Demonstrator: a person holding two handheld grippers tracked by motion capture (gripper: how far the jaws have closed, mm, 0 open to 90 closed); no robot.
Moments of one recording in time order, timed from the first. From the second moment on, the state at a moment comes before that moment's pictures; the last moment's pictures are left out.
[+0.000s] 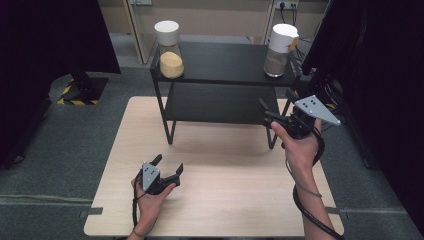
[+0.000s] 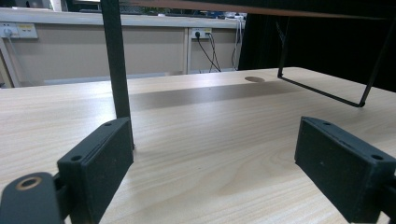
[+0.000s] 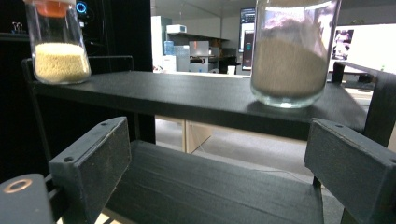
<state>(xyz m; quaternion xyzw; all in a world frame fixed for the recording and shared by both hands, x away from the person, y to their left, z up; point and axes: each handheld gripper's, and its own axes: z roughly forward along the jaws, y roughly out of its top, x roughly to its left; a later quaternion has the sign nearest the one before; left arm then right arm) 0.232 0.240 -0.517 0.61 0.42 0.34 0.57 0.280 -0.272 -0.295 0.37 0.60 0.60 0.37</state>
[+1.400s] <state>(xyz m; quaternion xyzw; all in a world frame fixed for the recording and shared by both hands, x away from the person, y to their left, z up) 0.231 0.239 -0.518 0.61 0.42 0.35 0.57 0.250 -0.286 -0.391 0.40 0.64 0.57 0.33</state>
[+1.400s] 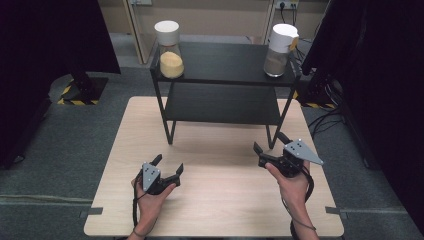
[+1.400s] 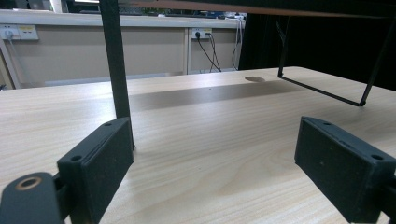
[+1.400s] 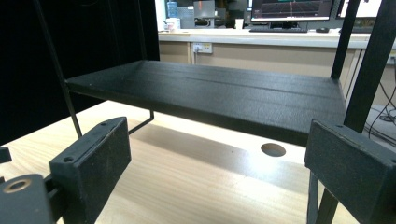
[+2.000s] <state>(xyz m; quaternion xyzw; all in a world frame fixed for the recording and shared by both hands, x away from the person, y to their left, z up) 0.231 0.239 -0.518 0.61 0.42 0.35 0.57 0.242 -0.291 -0.421 0.41 0.65 0.56 0.31</state>
